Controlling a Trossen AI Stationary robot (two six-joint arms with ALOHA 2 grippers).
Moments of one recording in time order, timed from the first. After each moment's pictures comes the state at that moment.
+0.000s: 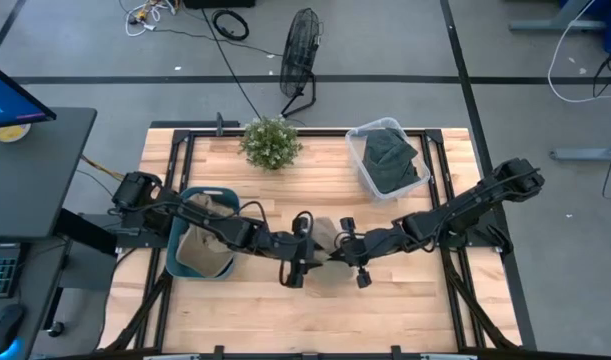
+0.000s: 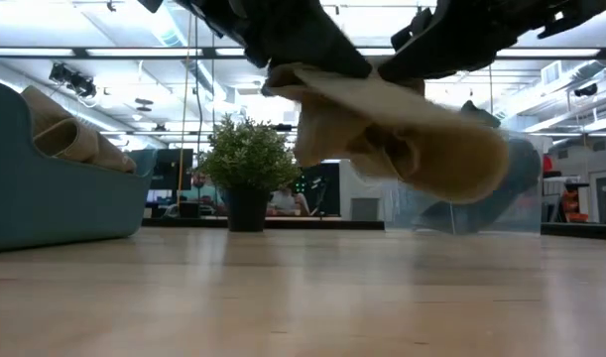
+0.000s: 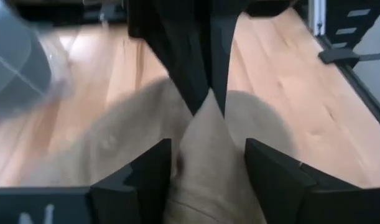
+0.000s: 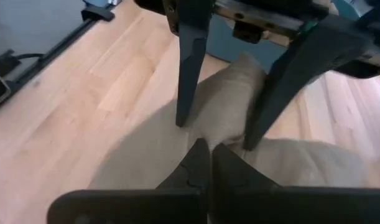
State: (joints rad) left arm -0.30 1.75 1.11 0.09 -0.22 -0.08; right arm 0.38 1.45 0.76 0.16 0.19 -0.10
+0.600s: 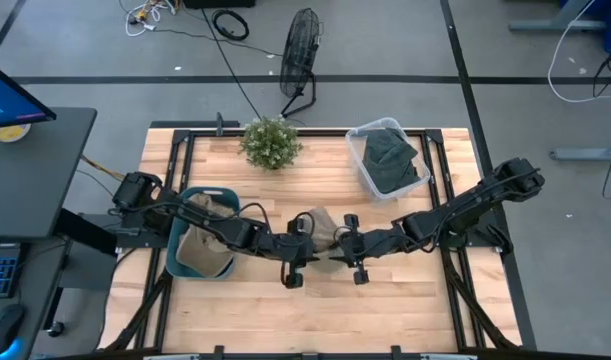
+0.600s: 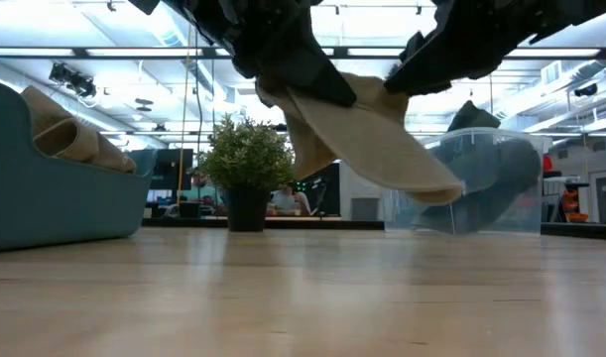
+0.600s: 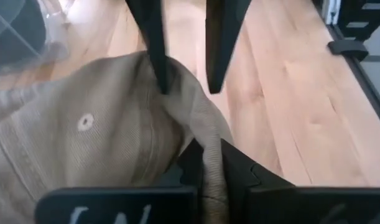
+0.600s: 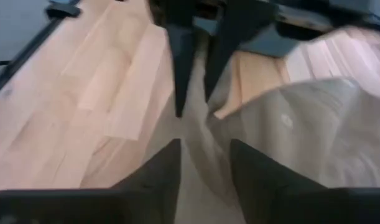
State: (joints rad) left arm -0.31 1.76 1.11 0.03 -0.22 -0.20; right arm 0.38 1.44 0.76 0.10 0.27 0.03
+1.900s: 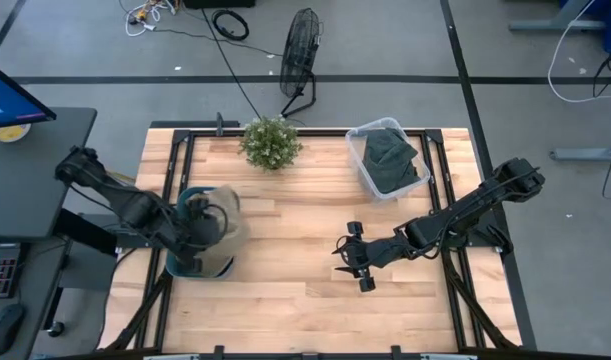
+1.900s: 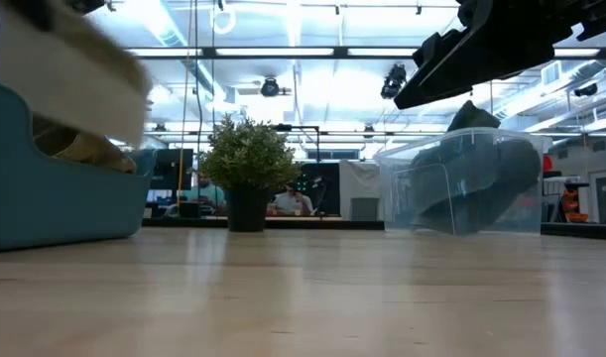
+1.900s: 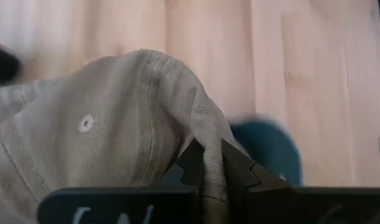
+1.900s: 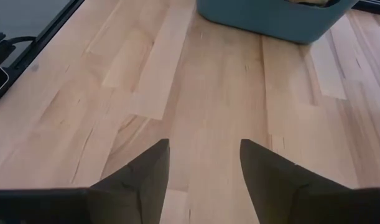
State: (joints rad) left arm -0.59 1.06 1.11 -1.19 -0.32 -0.50; right arm 0.45 1.44 0.76 0.03 0.28 0.06
